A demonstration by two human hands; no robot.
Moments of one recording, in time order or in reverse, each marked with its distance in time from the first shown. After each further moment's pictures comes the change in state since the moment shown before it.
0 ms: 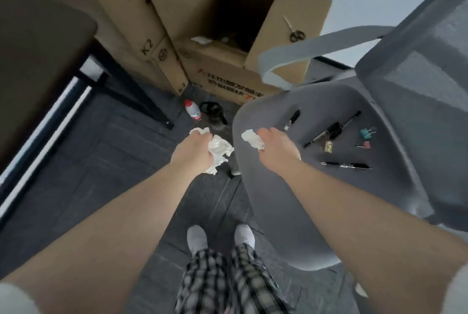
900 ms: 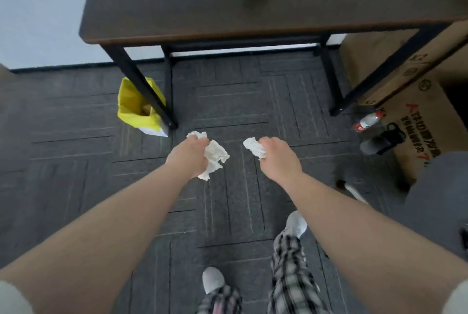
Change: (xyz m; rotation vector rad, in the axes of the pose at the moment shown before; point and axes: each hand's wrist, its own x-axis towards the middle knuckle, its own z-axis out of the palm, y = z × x) left_hand -0.560 -0.298 0.244 -0.491 0.177 -0.822; right_hand -0.372 -0.306 0.298 -0.379 -0.217 -0.917
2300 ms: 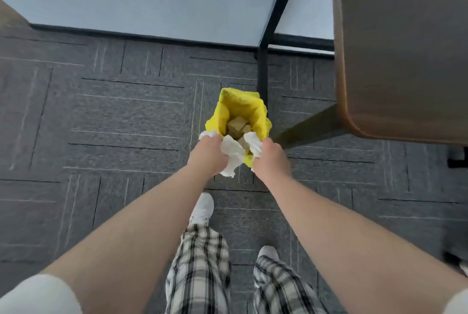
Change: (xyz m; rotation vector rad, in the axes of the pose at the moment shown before) left_hand 0.332 -0.518 -0.041 -0.411 -0.102 -0.210; right_hand 0.419 -0.450 0.272 0.022 -0.214 0.287
